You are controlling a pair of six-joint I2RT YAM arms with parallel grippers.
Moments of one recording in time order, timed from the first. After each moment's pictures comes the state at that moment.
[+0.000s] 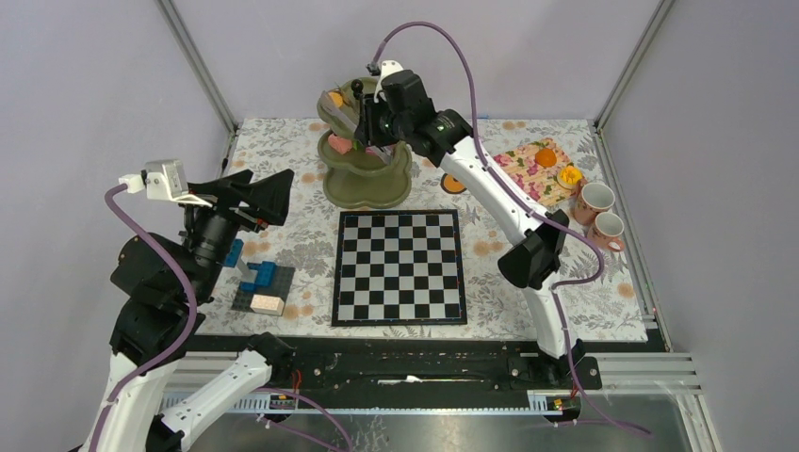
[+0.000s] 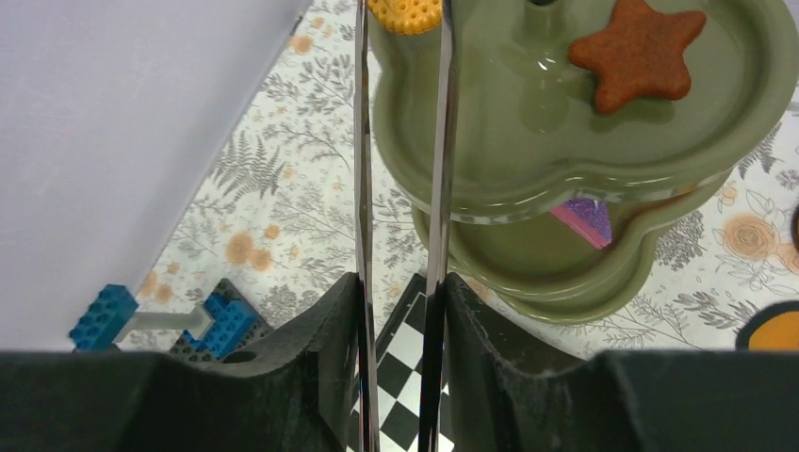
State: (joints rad) left arm -0.56 0.61 1.26 -0.44 -0.26 -0.39; right arm 0.74 2.17 2.44 -0.71 -0.02 0.36
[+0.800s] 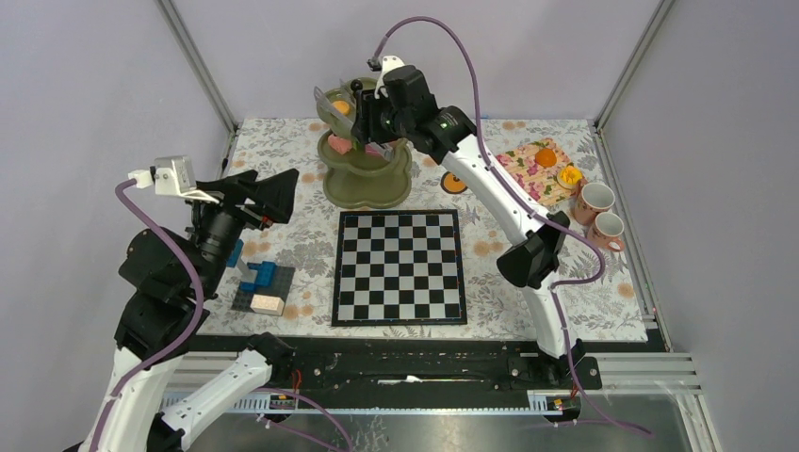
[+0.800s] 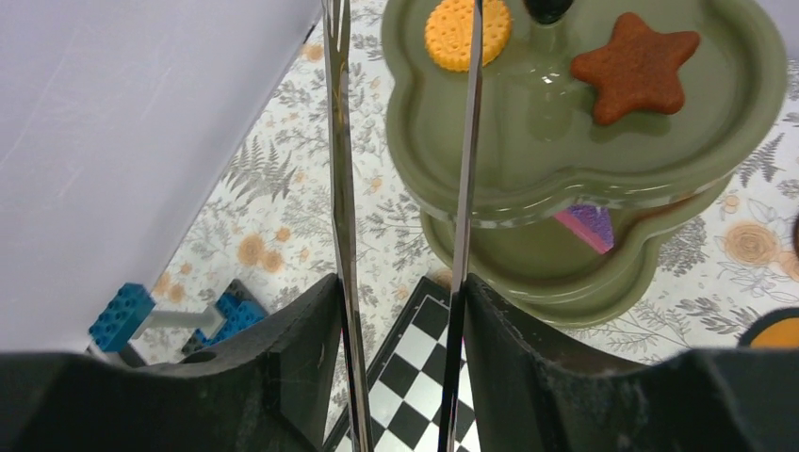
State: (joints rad) left arm -0.56 0.63 1.25 -0.45 -0.26 -0.40; right arm 0.74 2.19 2.51 -0.75 0.00 0.36
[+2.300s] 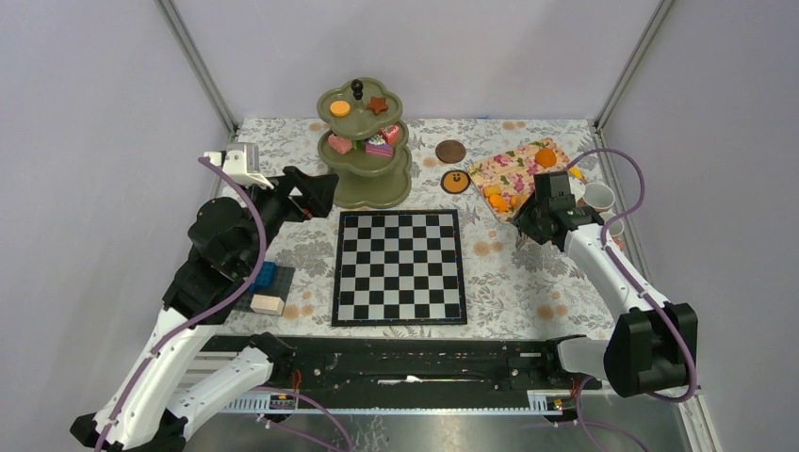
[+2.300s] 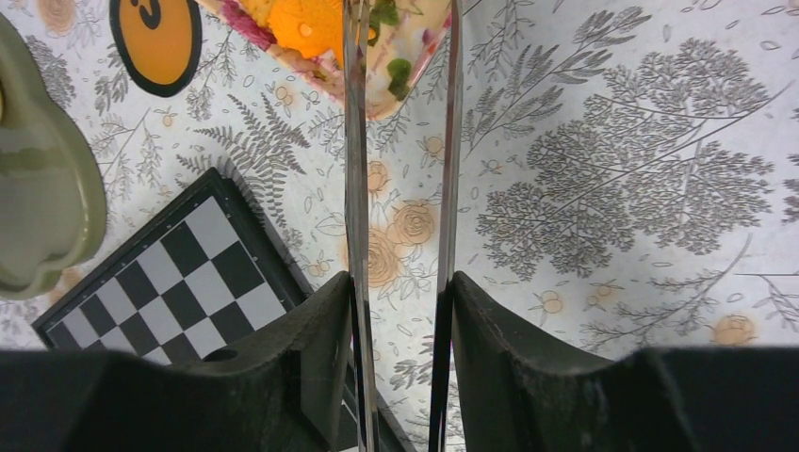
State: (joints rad) left arm -0.56 0.74 1.10 -0.36 -0.20 -0.44; right arm 0.17 1.26 0.92 -0.59 0.17 0.77
